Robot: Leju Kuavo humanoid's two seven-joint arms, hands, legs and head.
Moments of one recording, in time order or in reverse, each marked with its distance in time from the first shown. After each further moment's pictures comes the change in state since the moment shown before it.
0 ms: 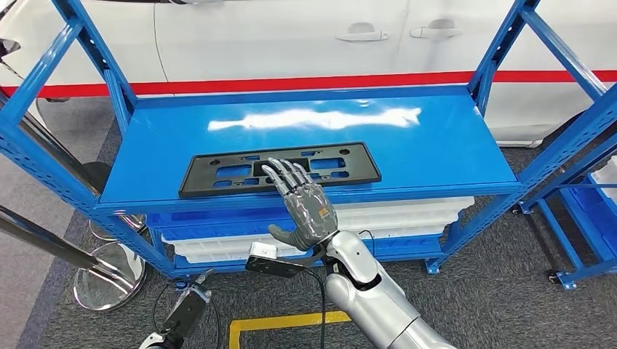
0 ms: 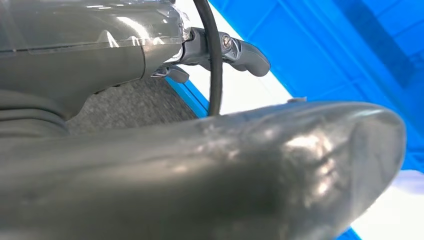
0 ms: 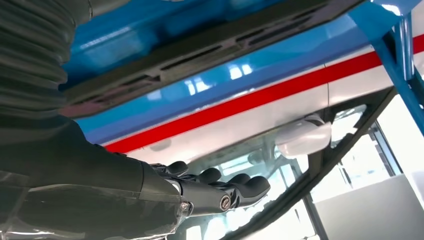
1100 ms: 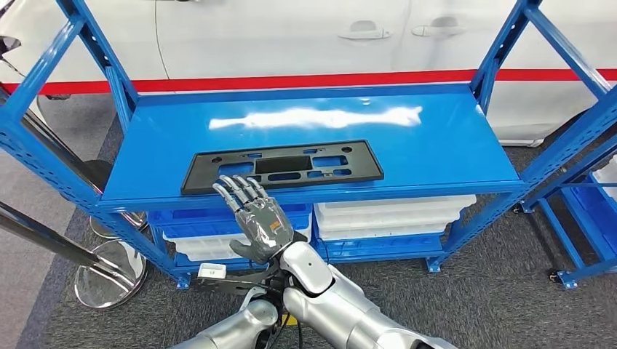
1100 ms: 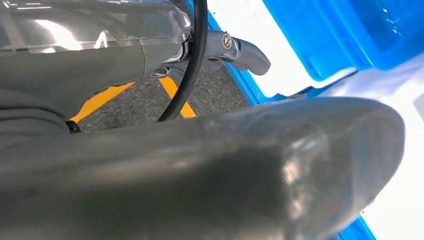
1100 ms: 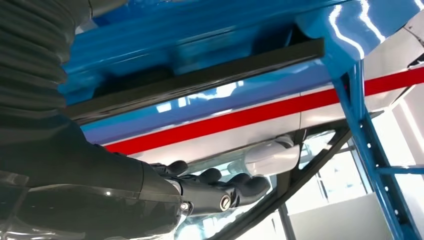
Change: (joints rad) left arm -0.286 -0.348 -0.746 -0.055 0.720 0.374 0.681; right arm -0.140 0.177 0.227 0.376 -0.006 -0.190 0.069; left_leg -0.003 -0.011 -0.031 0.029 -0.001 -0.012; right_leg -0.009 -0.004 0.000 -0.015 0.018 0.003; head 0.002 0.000
